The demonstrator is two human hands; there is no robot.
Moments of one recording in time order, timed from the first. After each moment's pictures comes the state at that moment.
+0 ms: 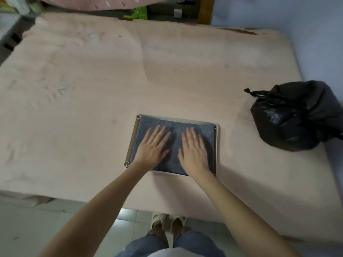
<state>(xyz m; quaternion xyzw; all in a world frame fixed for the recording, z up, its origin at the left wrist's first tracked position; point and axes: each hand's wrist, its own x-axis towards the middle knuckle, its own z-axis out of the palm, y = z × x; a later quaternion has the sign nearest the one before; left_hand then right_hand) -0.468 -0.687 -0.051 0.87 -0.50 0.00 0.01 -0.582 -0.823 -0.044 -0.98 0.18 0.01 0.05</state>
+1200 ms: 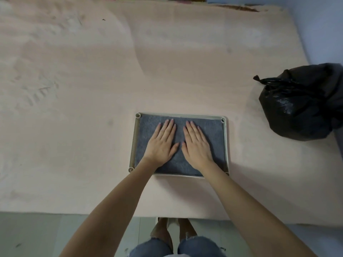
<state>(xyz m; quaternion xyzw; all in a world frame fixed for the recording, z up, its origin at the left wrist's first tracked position) -0.447 -0.707 -0.076 0.85 -0.53 -0.06 0.01 -0.554 -0.830 -0.078 -0.98 0.18 0.02 0.07</state>
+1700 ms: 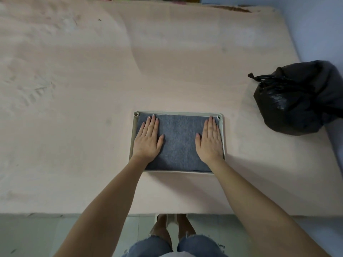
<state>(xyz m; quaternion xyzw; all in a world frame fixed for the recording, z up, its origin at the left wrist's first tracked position) -0.429 -0.683 -0.086 0.90 -0.42 -0.07 0.05 -0.574 -0.855 -0.083 -0.93 0.36 0.07 0.09</state>
